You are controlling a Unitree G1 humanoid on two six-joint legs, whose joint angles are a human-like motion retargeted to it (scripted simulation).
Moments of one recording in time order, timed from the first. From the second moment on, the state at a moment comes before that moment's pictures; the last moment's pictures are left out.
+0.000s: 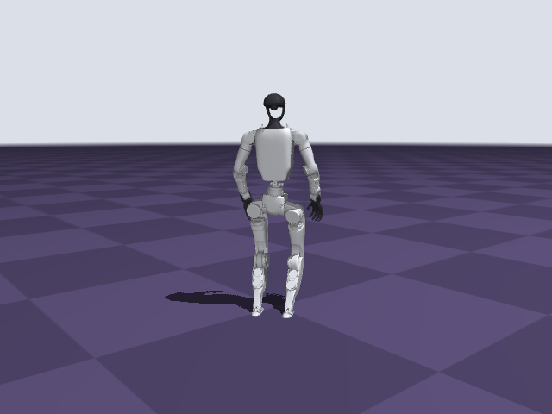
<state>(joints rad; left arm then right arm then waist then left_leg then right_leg) 0.10 0.37 -0.51 0.87 0.28 -0.15 0.00 0.01 -0.34 0.54 0.96 -0.34 -0.08 -0.10 0.06 -0.09 0.06 0.01 -0.14 0.11 0.65 -0.69 0.11 -0.13 -0.06 0.04 0.89 -0.71 0.08</state>
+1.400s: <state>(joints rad) 0.15 0.38 -0.42 0.80 0.19 -0.23 0.08 -0.05 -0.44 0.40 0.73 -0.31 -0.18 -0.33 -0.06 -0.10 -0.08 -0.43 -0.18 0.15 1.21 -0.85 0.16 -0.78 -0.12 0.04 1.63 -0.56 0.17</state>
